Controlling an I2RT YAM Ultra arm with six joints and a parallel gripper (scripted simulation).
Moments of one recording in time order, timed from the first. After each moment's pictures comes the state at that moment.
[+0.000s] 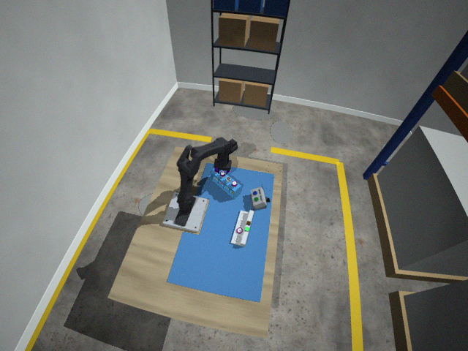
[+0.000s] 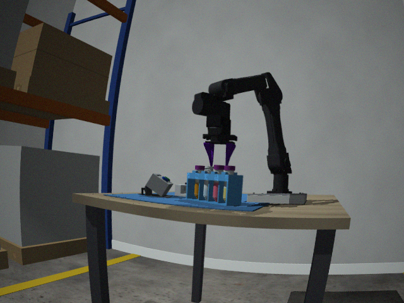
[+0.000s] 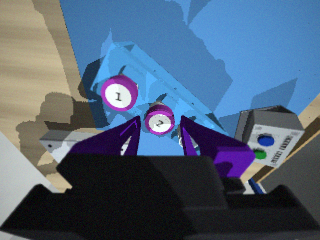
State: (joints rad) arm 1.09 1.79 1.40 -1.22 0.05 -0.65
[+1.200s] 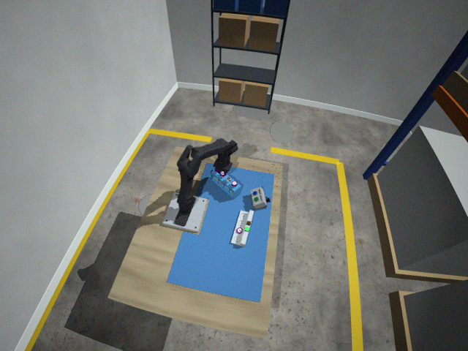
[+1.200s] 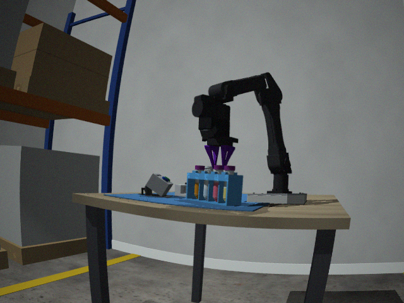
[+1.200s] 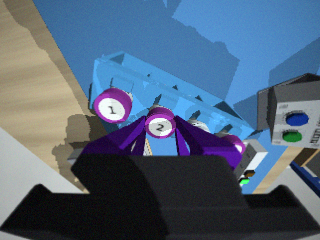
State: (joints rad) arm 1.09 1.79 1.37 -1.19 0.05 -0.40
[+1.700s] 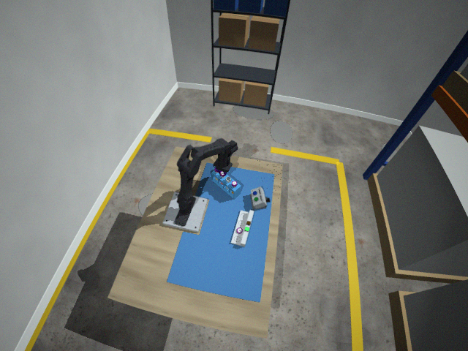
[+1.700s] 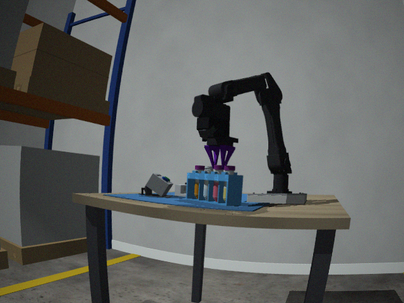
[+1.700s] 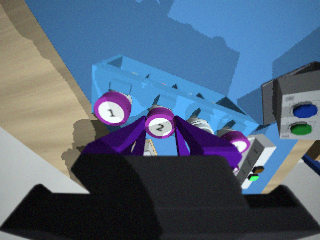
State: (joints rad) arm 1.09 1.79 1.37 -1.19 0.05 -0.32
